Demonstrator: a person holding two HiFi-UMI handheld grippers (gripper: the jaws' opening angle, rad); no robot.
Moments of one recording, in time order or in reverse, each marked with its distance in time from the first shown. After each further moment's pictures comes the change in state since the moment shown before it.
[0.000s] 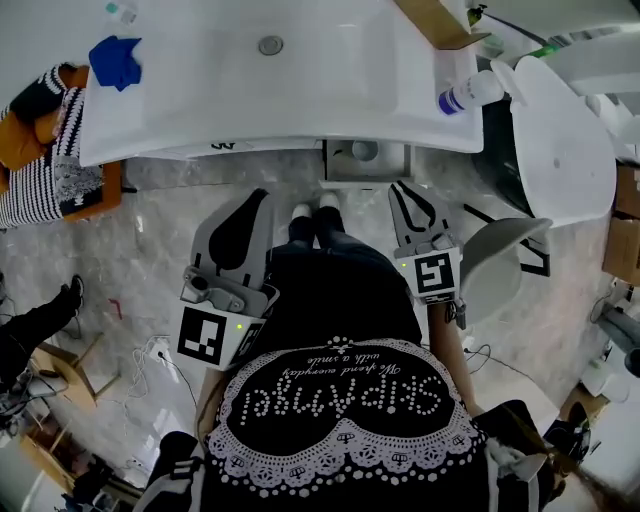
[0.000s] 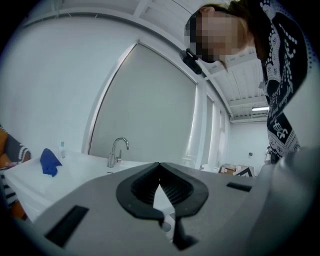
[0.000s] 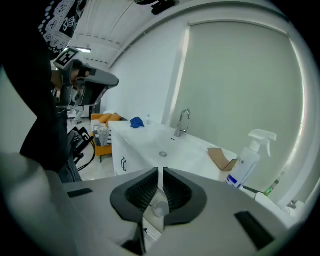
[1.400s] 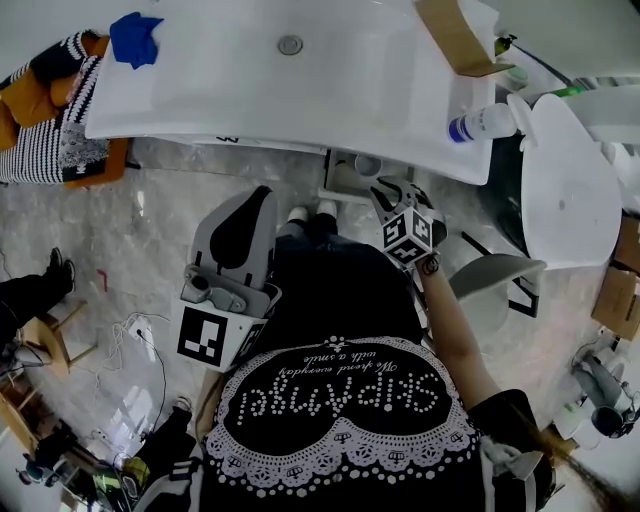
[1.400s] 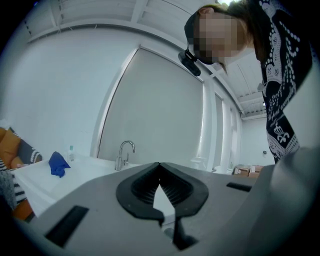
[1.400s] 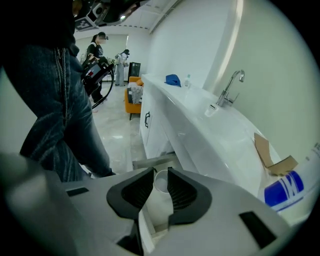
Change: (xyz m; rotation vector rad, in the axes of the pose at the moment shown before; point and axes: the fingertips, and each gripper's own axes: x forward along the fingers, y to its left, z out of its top) left arm 0.022 -0.010 0.007 0.024 -0.060 0.135; right arm 0.103 0.010 -0.139 -0.364 0.345 0.346
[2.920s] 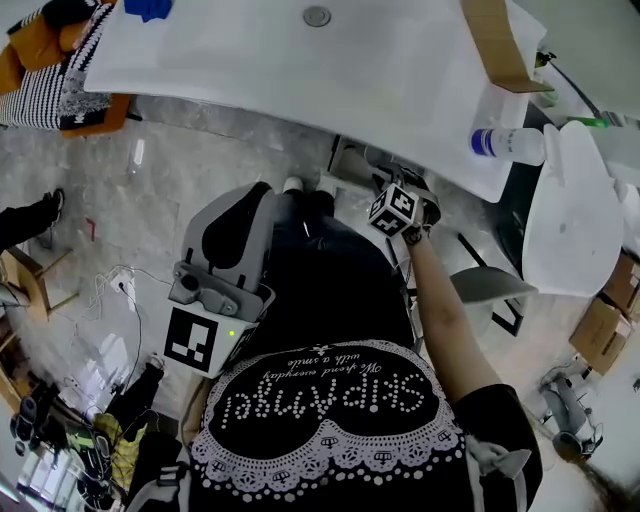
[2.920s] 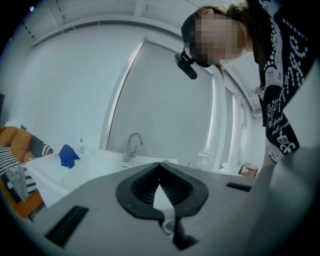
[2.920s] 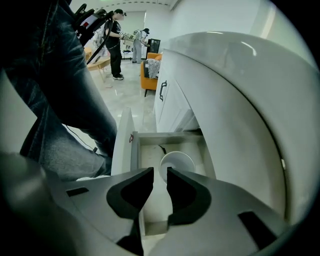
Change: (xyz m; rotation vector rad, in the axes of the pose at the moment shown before) left arm 0.002 0.008 -0.022 -0.059 0.101 0.122; right arm 0.091 0.015 -0.060 -0.183 0.219 0.153
